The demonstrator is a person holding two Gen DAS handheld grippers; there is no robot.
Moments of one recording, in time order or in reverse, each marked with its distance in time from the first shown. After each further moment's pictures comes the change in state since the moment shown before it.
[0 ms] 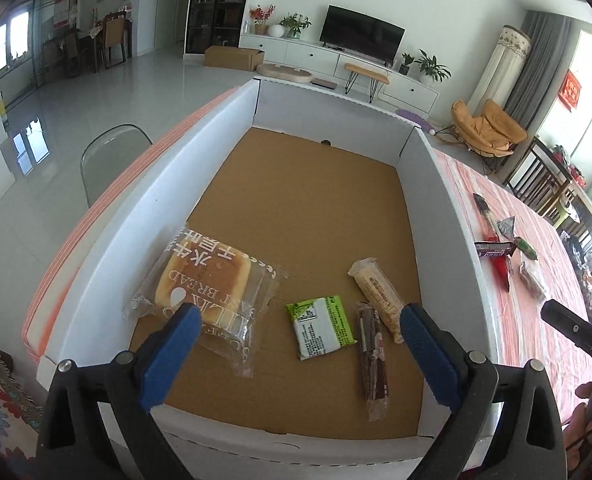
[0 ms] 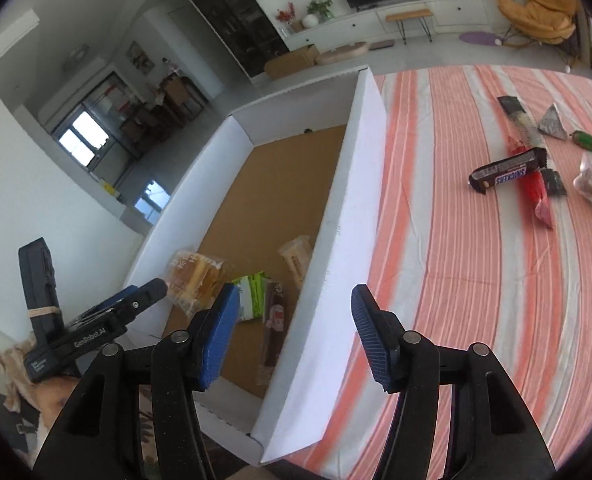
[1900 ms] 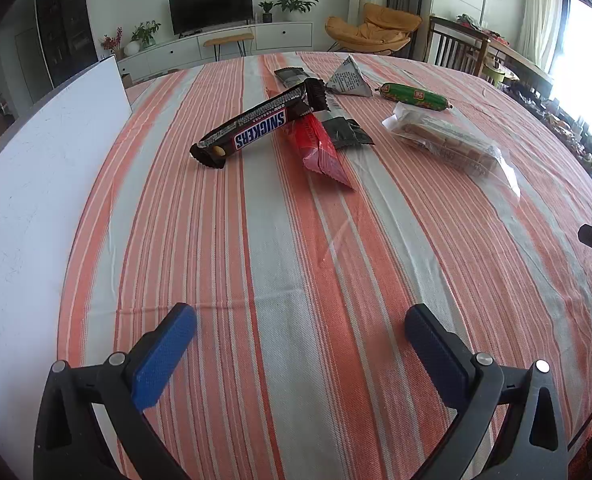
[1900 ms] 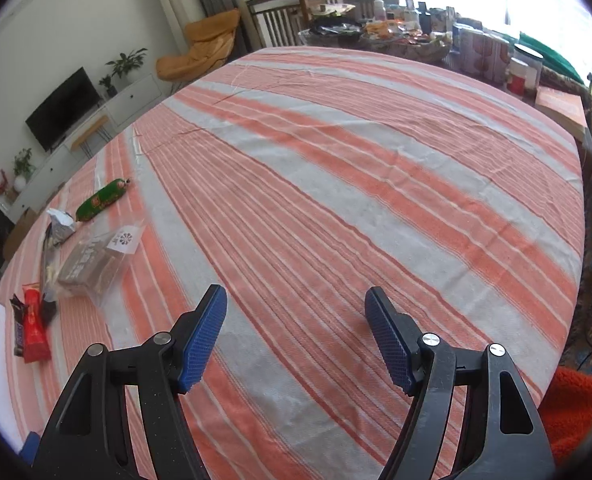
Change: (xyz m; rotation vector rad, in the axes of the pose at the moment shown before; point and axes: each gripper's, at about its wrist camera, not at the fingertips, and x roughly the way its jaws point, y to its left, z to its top) left arm 0.158 -0.311 -0.089 0.458 0.105 -0.086; right arm -0.104 -0.335 -0.071 0.687 -0.251 -0.783
